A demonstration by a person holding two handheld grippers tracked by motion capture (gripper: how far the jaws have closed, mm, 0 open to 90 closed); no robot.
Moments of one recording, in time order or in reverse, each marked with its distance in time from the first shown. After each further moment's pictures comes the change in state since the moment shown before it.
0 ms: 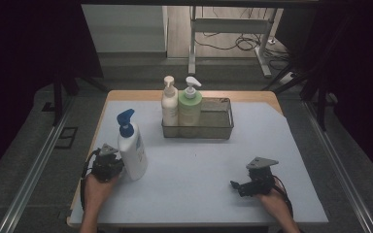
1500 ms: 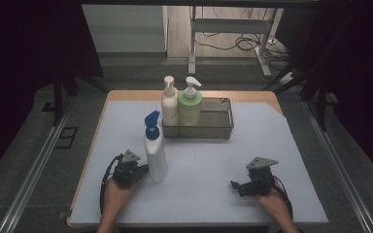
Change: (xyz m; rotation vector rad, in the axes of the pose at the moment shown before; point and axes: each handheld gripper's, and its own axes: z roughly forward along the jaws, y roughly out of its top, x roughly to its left) left arm -0.055 0.000 0.026 0.021 -0.109 0.072; right arm 0.000 0.000 0.000 0.003 -0.003 -0.001
